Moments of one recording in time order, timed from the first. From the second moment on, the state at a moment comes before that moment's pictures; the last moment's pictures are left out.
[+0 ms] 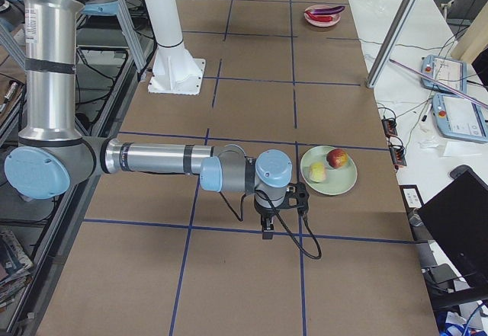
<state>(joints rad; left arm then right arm) -1.52 -1.44 -1.75 -1.53 -2.31 0.13 1.57 -1.66 1.66 -1.56 2.35 -0.04</state>
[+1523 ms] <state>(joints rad) -1.52 -1.44 -1.74 -1.53 -2.31 0.13 1.55 -1.65 1.66 -1.56 2.35 -0.06</state>
